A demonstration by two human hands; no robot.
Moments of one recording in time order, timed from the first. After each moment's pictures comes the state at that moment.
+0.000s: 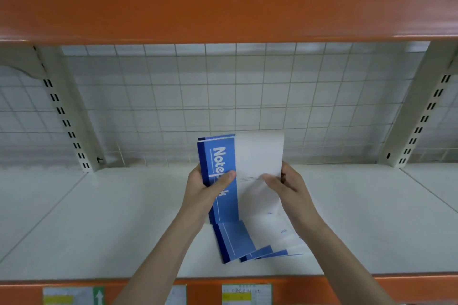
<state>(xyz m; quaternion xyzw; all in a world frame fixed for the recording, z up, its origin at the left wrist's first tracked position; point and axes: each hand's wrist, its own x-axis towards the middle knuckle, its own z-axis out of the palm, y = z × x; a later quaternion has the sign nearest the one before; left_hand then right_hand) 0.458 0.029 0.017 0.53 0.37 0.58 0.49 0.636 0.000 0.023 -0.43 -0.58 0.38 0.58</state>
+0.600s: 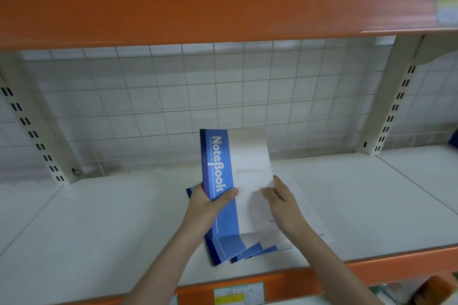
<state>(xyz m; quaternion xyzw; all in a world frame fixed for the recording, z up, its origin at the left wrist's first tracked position) 0.477 0.031 -0.010 0.55 0.44 0.49 0.52 0.647 0.003 -0.017 -0.57 -0.53 0.36 0.52</state>
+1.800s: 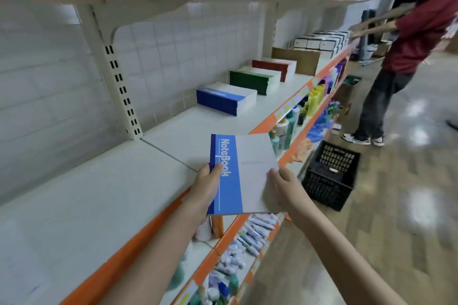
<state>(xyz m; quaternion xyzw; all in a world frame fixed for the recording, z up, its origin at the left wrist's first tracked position) 0.912 -0.130 -0.010 0.64 0.31 0.14 0.69 1.001 -0.274 -0.027 -0.79 -0.13 0.17 0.58</state>
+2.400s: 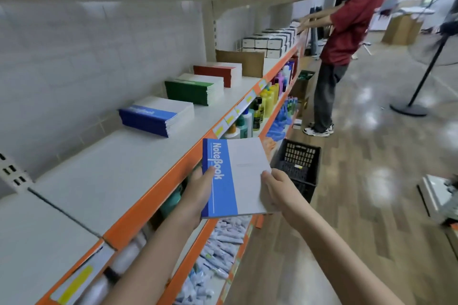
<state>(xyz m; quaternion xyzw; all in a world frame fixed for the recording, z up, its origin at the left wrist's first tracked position) 1.088 -0.194 -0.025 0.66 0.25 0.10 0.70 1.158 -0.350 -0.041 -0.80 -0.06 0.15 0.57</state>
